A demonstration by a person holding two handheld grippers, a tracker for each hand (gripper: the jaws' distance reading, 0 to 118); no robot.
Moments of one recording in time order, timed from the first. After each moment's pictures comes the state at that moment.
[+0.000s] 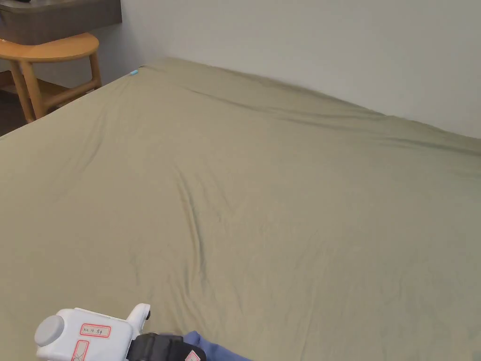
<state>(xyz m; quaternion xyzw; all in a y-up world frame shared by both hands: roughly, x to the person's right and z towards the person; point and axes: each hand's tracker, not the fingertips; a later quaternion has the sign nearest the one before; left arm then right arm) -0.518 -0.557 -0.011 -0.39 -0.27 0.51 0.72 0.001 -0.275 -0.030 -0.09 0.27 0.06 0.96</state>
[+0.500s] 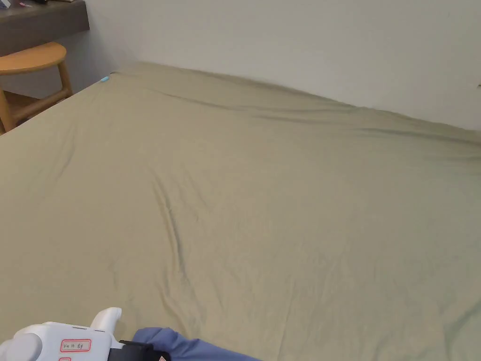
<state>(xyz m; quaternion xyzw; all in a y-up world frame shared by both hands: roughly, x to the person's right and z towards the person) -0.505 -0.527 0.006 -0.43 -0.13 0.41 0.80 0.022 -0.280 -0.022 -0.08 0.26 0.09 0.96</state>
